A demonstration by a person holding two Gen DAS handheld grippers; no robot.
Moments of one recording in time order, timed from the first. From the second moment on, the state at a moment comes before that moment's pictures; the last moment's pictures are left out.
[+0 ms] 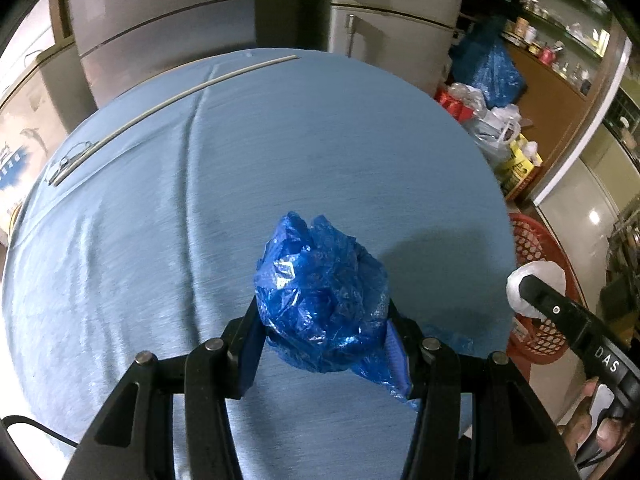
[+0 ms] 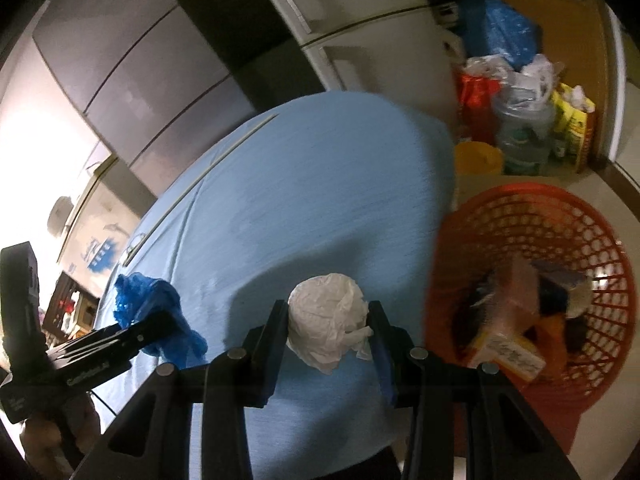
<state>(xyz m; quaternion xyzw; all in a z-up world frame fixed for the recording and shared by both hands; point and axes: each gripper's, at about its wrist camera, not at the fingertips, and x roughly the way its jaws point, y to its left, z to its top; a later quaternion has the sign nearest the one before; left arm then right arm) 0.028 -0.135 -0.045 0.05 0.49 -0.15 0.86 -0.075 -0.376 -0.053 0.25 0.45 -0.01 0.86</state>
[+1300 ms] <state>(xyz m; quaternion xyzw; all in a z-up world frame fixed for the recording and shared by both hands) -0.014 -0.279 -0.032 0.14 0.46 -0.29 0.83 -0.130 -0.510 -0.040 0.26 0.42 -0.16 0.86</state>
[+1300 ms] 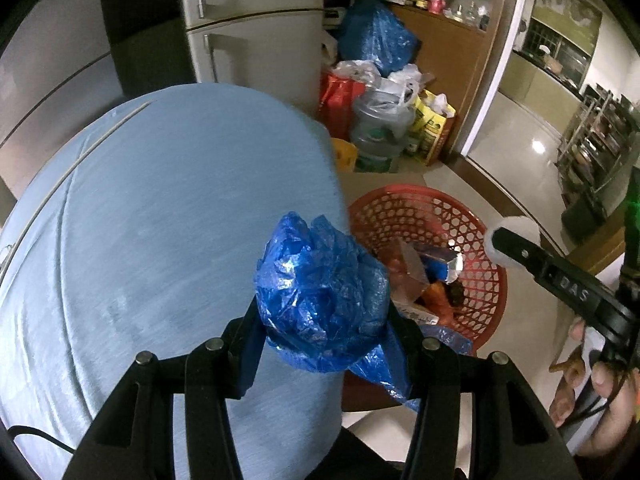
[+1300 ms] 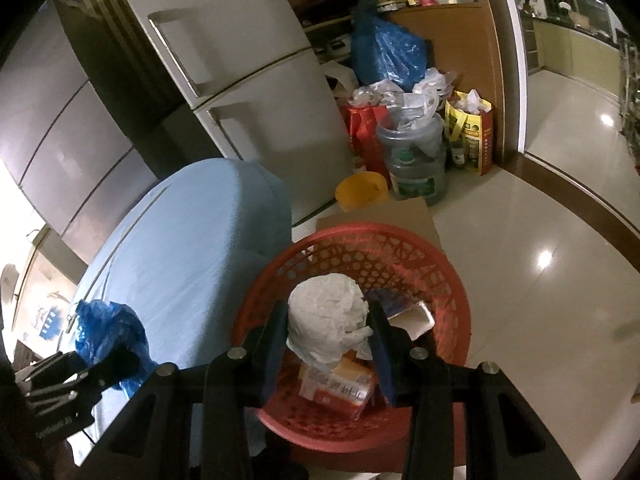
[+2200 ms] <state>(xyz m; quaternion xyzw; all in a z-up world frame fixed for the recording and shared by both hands) -0.014 -0.332 -0.047 0.17 0.47 -0.31 0.81 -0.119 -0.541 -0.067 0.27 0.44 -0.17 0.84</state>
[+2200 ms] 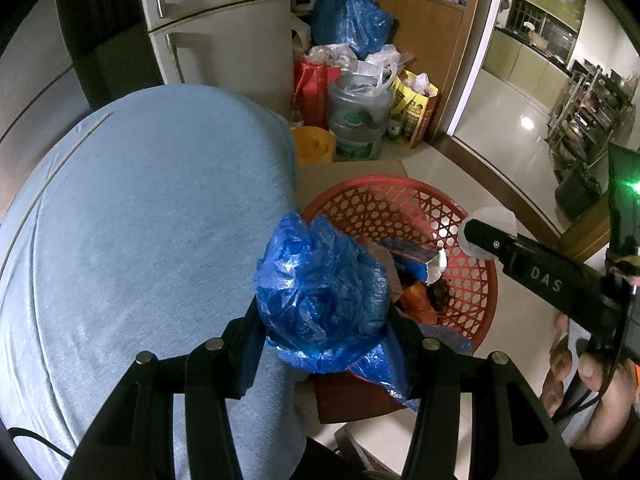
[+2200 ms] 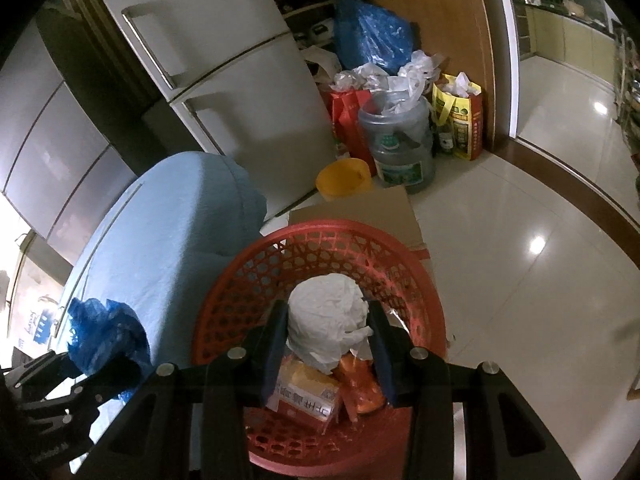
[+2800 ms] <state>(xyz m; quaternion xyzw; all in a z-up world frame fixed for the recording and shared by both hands) -0.010 -0.348 -0.059 0.17 0.48 -0.31 0.80 -0.111 -0.564 -0.077 0.29 0.44 -0.19 0.83</state>
